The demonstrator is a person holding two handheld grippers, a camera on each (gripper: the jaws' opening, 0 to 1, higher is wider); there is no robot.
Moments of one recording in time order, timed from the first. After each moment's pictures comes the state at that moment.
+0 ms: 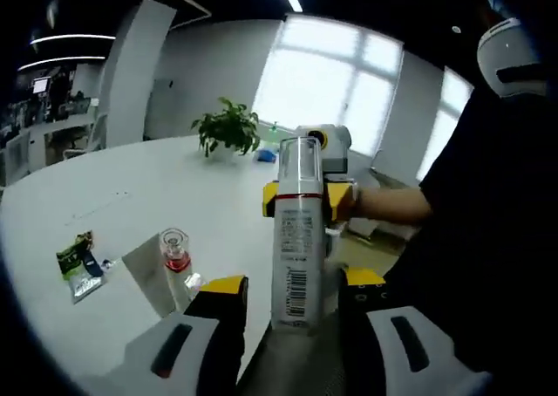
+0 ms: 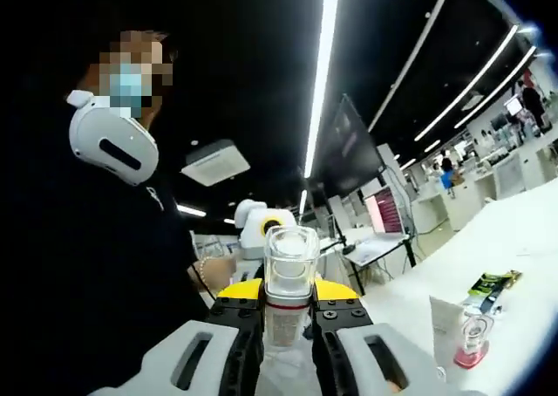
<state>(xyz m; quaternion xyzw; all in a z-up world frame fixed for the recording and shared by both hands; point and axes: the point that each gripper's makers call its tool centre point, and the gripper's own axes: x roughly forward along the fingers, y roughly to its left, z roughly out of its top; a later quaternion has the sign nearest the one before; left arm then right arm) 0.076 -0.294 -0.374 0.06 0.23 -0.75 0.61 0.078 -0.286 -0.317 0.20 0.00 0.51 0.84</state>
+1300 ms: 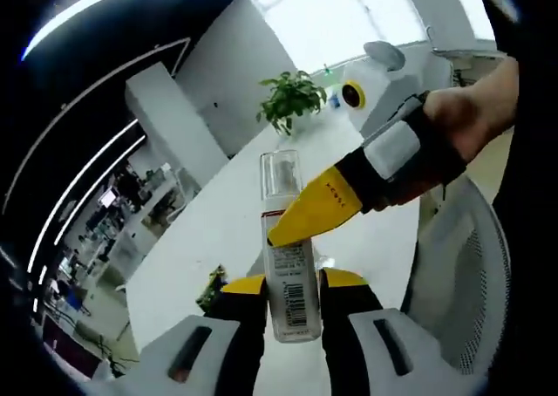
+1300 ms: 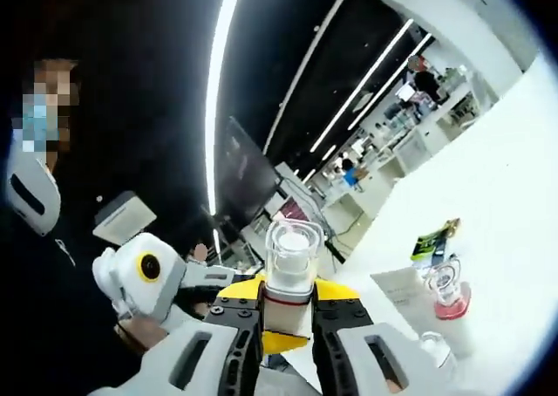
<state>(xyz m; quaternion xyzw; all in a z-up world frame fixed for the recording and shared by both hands) 0.132 -0.300 -0.385 0.29 0.09 -0.61 0.73 0.139 -0.314 -0.357 0.31 0.04 0.27 0.91</state>
